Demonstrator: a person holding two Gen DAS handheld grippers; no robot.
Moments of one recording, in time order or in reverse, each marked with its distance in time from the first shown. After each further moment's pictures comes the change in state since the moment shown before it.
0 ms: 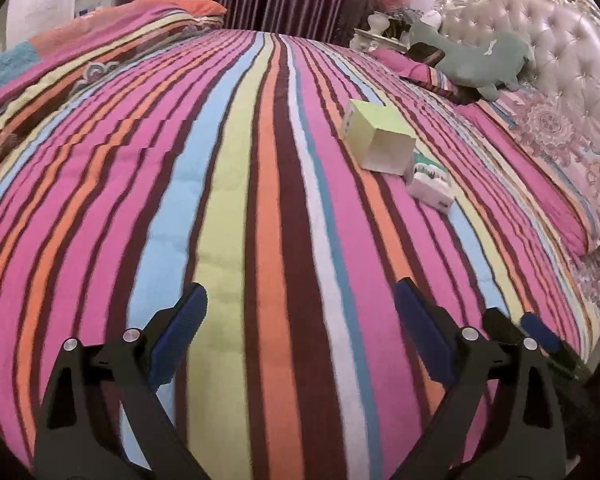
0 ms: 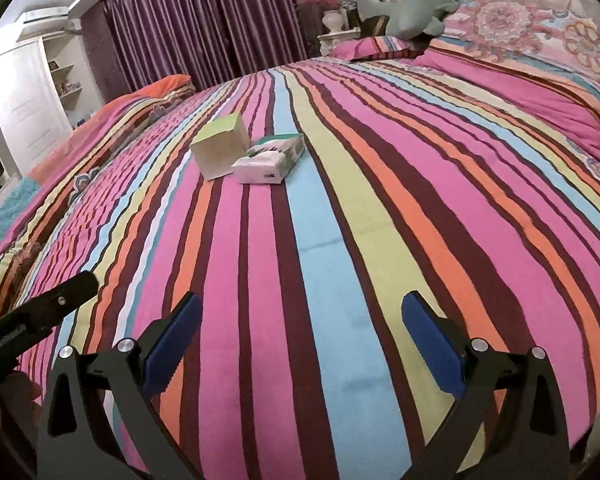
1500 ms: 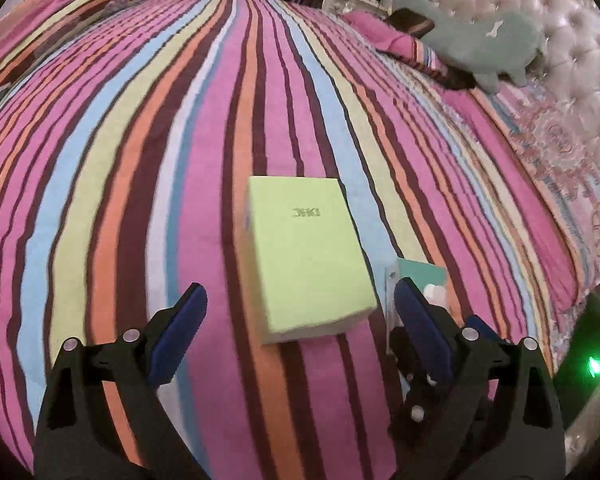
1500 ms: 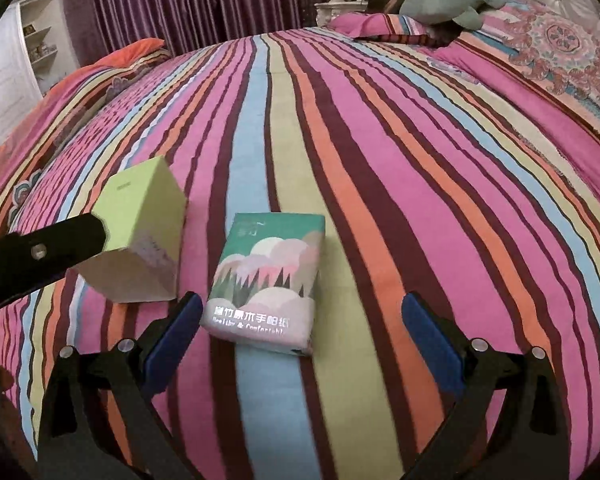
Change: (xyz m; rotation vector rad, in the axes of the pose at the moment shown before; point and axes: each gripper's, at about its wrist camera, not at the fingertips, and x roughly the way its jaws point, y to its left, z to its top) left arm 0.140 -0.075 0.148 0.018 0.196 -0.097; right arm 0.132 0.001 0.122 -0.073 0.121 -0.087
